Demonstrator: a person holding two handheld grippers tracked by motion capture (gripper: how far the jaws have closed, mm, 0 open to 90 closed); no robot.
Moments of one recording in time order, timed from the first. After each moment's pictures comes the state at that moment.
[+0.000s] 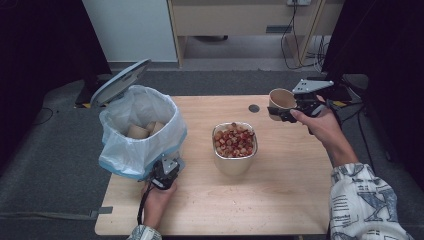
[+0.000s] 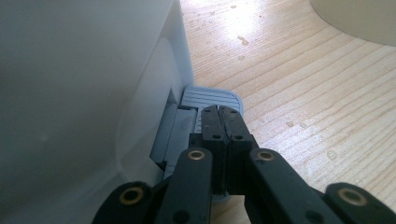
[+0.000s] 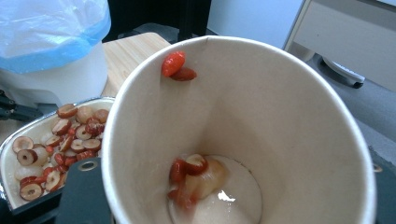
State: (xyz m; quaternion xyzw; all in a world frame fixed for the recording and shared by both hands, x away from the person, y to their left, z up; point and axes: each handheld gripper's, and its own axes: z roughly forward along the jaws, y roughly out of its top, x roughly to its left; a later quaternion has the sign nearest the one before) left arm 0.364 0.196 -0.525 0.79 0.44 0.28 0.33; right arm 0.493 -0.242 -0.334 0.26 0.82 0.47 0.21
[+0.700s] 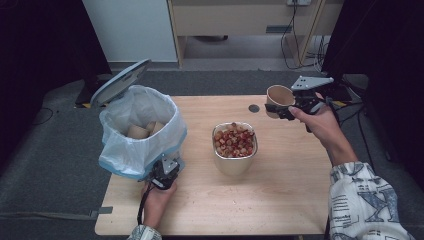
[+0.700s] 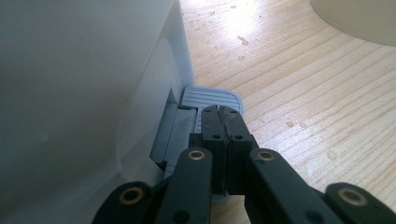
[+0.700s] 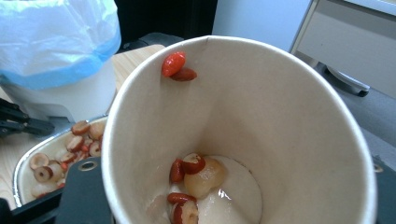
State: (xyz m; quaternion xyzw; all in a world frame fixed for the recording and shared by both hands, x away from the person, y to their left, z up) left arm 0.364 0.196 -0.525 0.79 0.44 0.28 0.33; right arm 0.491 -0.233 -0.321 0.26 0.81 0.49 0.20
